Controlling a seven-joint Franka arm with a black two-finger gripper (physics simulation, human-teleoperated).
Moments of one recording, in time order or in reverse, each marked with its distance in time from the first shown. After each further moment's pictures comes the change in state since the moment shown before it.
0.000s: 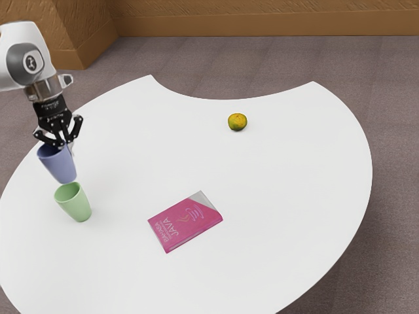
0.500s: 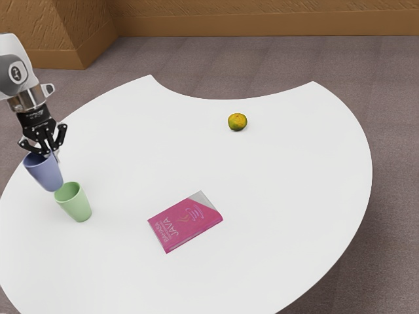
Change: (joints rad) arm 0.093 0.007 0.005 -0.041 -0.001 0.057 -0.012
